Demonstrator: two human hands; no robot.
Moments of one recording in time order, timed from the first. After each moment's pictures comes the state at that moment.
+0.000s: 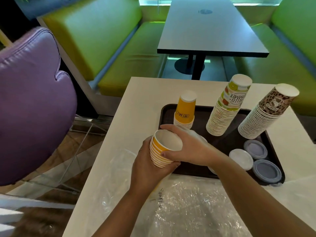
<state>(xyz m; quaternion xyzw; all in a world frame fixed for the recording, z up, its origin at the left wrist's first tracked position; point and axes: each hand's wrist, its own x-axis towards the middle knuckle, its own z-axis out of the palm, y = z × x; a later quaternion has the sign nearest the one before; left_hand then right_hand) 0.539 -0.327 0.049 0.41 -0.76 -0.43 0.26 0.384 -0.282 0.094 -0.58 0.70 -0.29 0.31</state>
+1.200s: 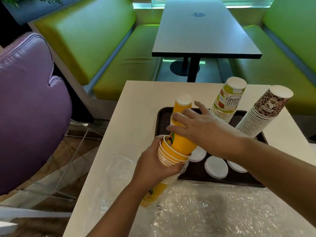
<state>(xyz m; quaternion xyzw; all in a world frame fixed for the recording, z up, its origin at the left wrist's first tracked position) 0.520 -0.340 0.067 0.33 -0.79 -0.49 0.19 0.352 -0.280 0.156 -0.75 0.62 0.20 -0.11</state>
